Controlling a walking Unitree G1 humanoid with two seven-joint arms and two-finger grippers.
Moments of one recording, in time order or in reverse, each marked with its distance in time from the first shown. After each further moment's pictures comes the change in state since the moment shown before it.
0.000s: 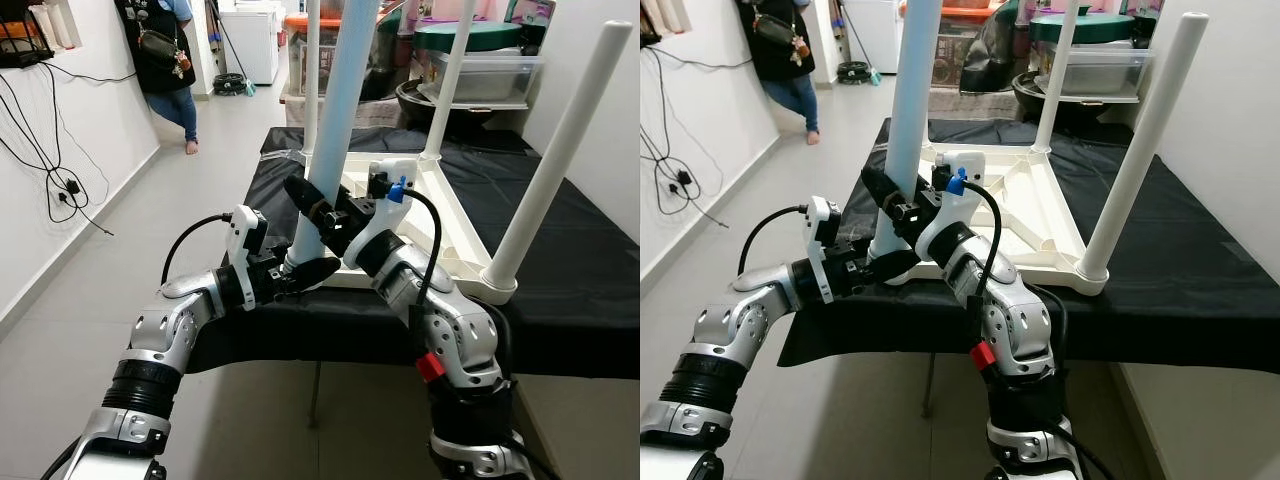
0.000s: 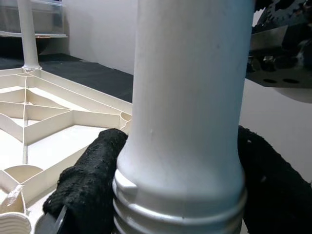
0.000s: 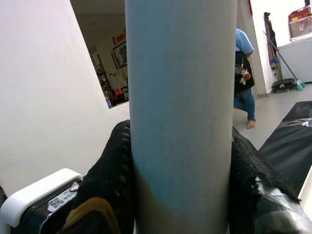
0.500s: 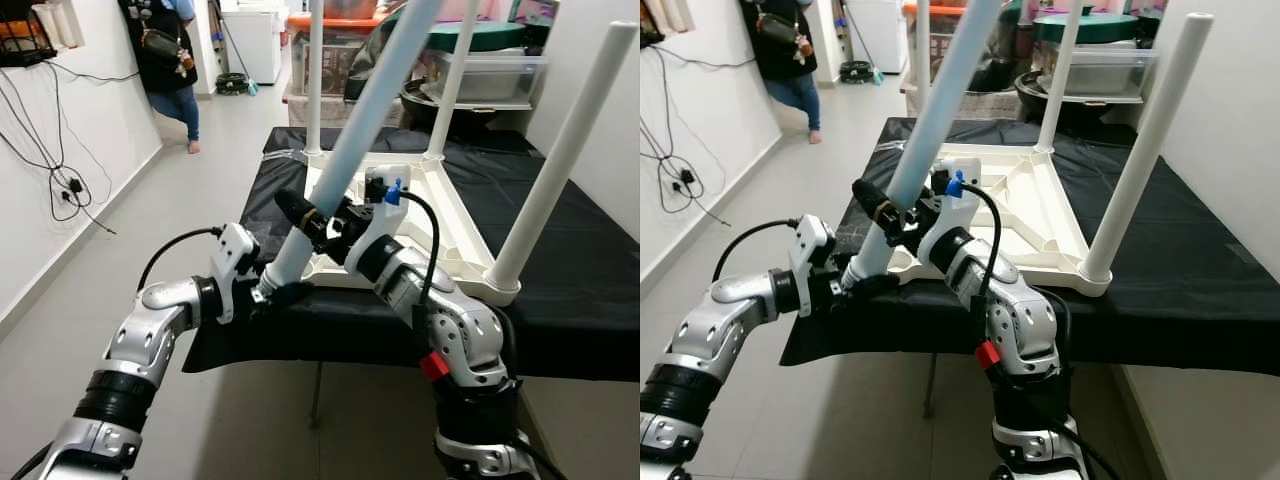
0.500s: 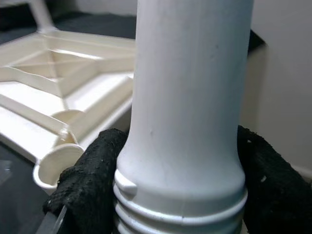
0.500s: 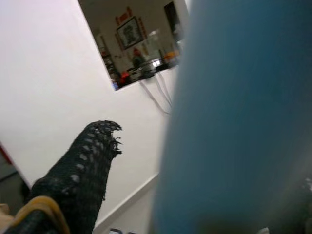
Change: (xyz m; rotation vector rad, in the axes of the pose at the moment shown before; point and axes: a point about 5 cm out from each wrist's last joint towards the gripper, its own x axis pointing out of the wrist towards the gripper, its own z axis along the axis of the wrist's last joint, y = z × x) left arm -0.030 0.007 -0.016 0.255 0.245 -0.006; right arm -0.004 -0.005 -0.006 0.053 0.094 0.009
